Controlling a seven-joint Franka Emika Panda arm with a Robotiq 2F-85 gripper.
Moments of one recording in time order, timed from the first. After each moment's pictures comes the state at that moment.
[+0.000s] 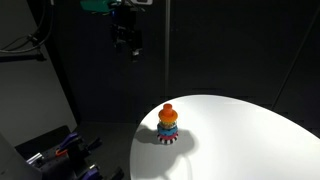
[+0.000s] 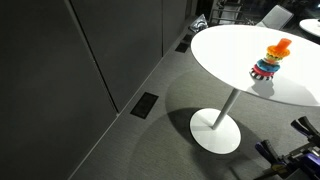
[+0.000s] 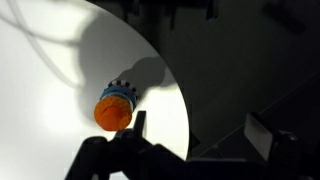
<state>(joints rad) -0.03 -0.36 -0.14 -2.22 0.02 1.81 -0.17</state>
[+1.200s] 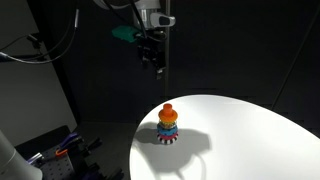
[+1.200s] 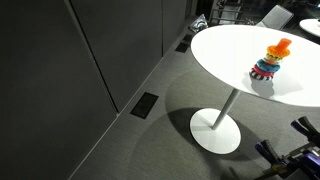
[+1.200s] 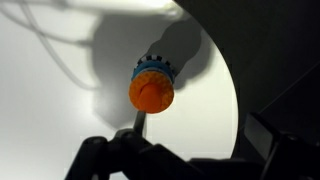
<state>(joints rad) -0.11 -0.17 -0.13 -2.22 -0.01 2.09 -0.06</state>
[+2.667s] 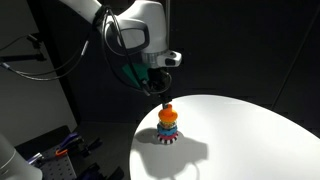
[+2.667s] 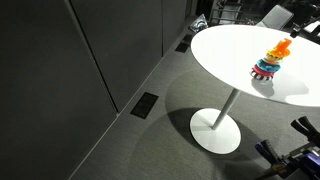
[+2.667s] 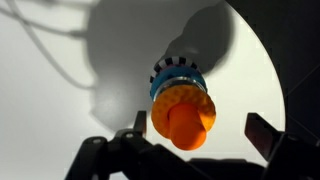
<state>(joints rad) -0.16 -0.02 -0.17 -2.37 0.02 2.44 -0.06</state>
